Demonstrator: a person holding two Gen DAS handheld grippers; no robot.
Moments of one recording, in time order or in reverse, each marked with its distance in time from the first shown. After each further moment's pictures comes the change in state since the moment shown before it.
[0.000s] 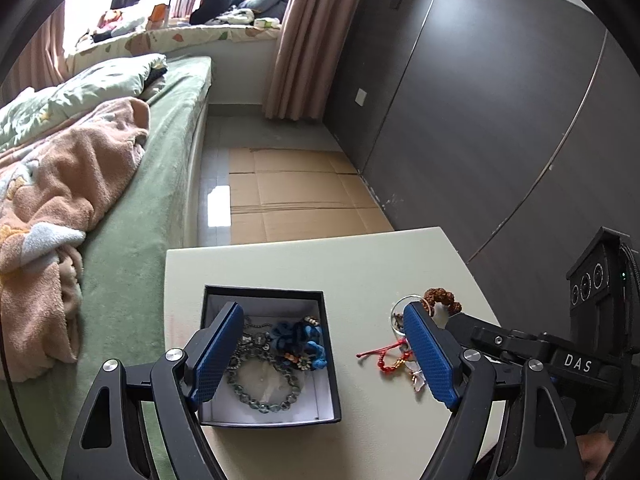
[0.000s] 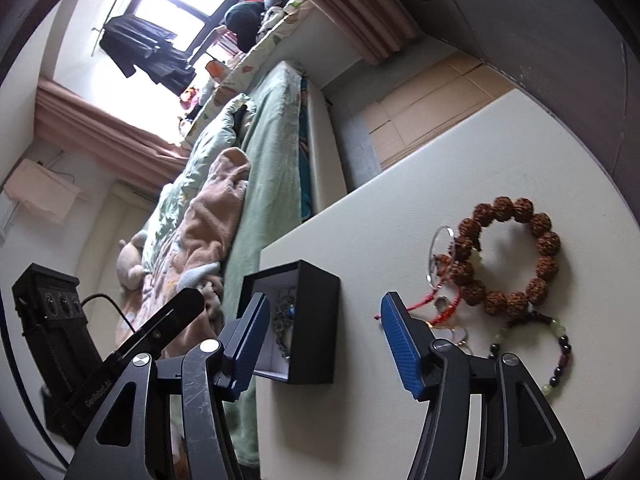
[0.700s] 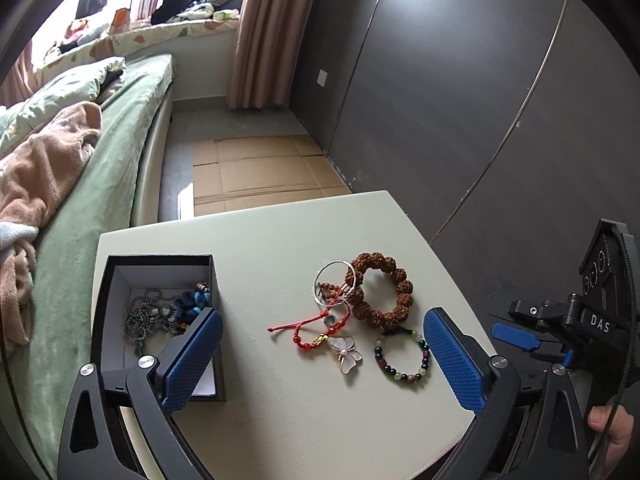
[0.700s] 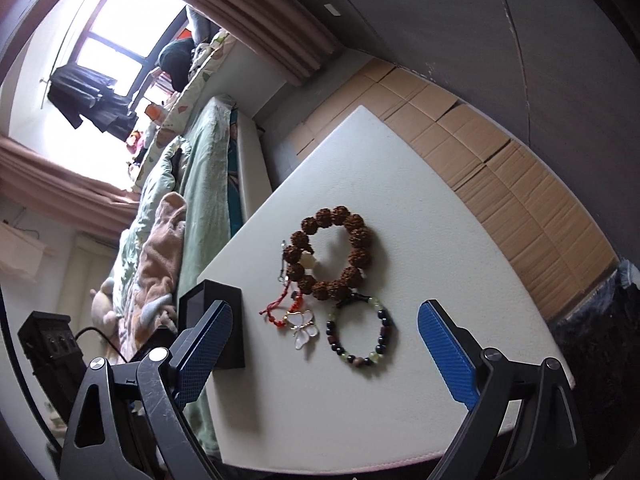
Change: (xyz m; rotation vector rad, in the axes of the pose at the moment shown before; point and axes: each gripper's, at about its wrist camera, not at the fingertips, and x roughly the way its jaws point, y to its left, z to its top) left arm 0.016 -0.081 -0.029 0.087 0.042 -0.051; right arm -0.087 -0.095 -0.007 0.176 -0.065 -0.151
